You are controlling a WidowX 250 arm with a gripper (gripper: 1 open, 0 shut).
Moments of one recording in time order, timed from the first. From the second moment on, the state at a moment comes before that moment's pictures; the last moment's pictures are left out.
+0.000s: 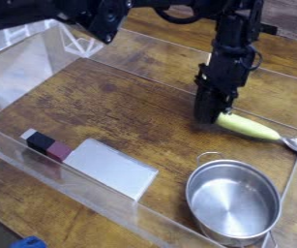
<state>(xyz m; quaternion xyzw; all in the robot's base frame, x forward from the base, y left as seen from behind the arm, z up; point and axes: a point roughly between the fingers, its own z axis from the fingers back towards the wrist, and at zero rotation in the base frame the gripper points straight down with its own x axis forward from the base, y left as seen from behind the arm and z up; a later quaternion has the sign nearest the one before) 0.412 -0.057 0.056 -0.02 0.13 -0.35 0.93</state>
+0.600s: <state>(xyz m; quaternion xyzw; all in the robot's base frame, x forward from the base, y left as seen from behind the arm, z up) 0.394 -0.074 0.071 -0.05 0.15 -0.38 0.91</state>
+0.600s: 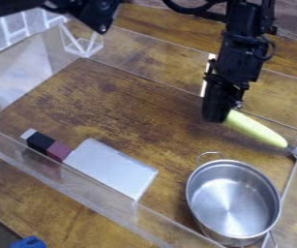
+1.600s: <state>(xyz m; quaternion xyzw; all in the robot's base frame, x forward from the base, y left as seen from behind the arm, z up) 0.386 -0.072 0.059 -0.08 0.15 -0.31 0.94</state>
